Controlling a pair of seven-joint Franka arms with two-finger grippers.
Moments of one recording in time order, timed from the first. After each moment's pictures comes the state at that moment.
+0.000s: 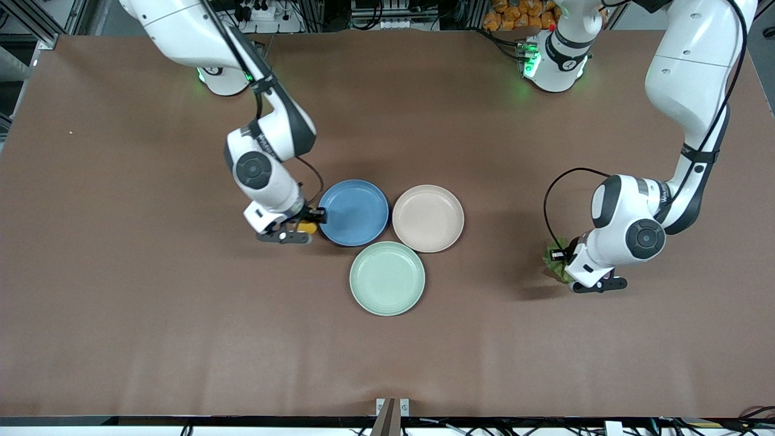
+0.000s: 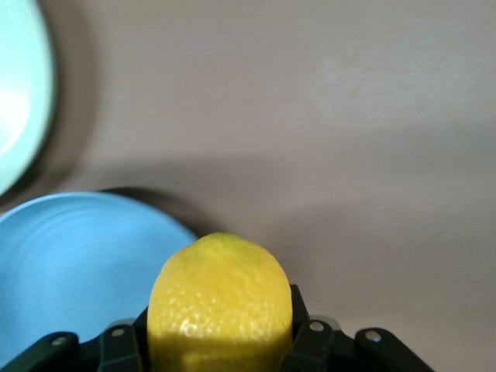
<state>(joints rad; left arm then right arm) 0.07 0.60 -0.21 -1.77 0.13 2.24 -0.29 0.54 0.46 0.01 -1.95 0.10 2.41 0.55</state>
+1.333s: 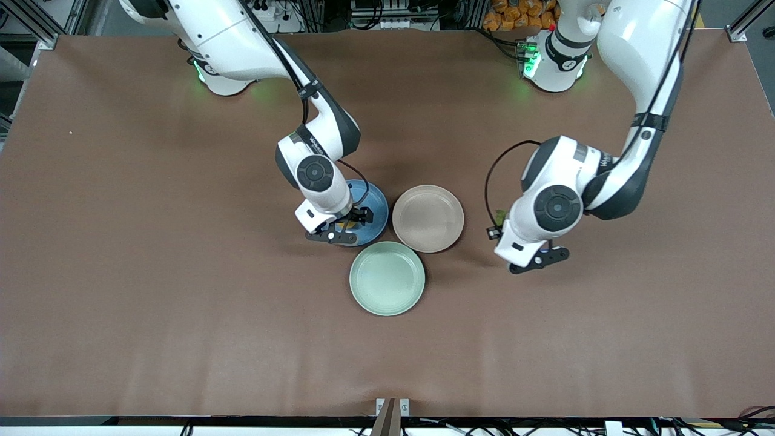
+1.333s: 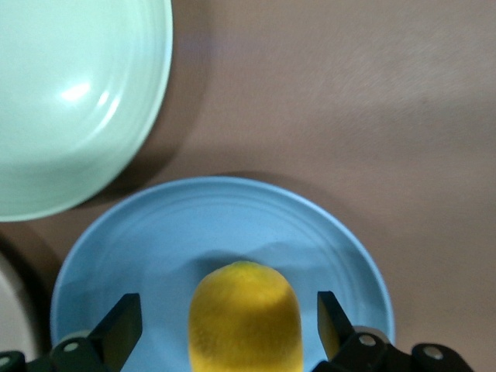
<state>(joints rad) -0.21 0.53 -0.27 -1.59 0.09 1.89 -0.79 0.63 0.63 0.00 -1.68 0.12 2.26 0.68</state>
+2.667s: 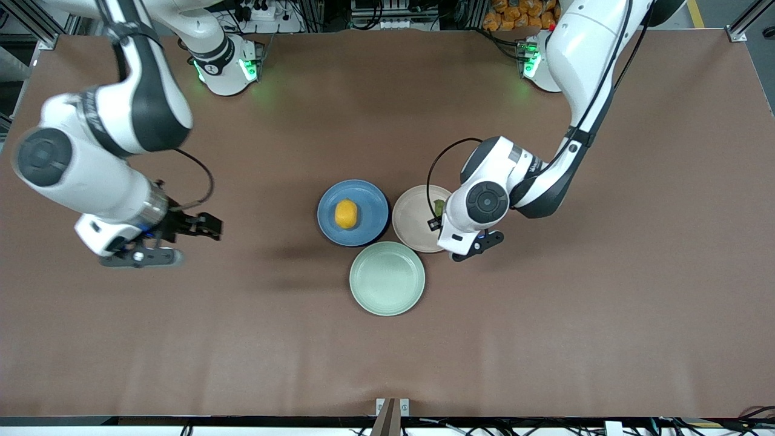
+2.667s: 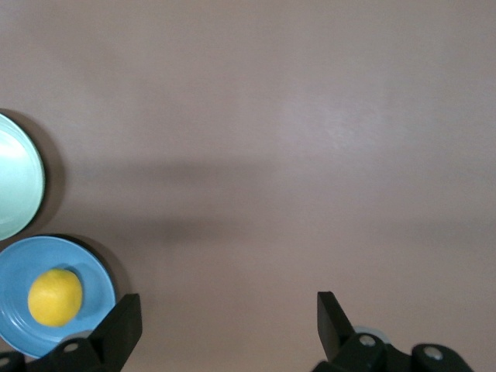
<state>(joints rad) -0.36 0.66 -0.27 -1.55 -0.03 1.99 -1.00 0.19 0.25 -0.02 -1.63 0.03 1.88 0.15</state>
